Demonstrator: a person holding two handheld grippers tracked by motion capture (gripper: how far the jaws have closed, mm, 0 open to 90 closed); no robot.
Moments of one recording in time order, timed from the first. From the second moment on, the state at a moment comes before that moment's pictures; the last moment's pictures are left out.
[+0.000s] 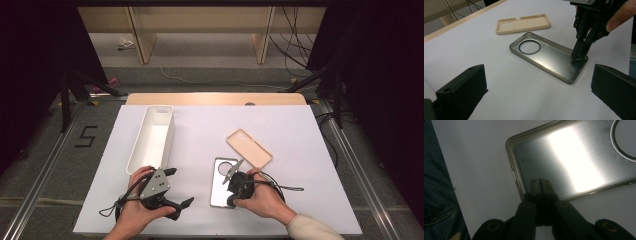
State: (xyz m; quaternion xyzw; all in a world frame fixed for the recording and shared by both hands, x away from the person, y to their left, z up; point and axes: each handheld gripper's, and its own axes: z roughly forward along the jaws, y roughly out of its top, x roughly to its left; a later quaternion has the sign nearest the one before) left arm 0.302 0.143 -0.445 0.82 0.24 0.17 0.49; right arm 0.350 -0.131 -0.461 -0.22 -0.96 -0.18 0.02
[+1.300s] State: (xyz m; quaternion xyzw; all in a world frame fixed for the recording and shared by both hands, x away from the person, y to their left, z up) left arm 0.303 0.139 -0.449 0.83 0.24 0.16 0.48; right arm 0.335 -0.110 -0.447 -0.03 -0.99 -0.11 -0.07
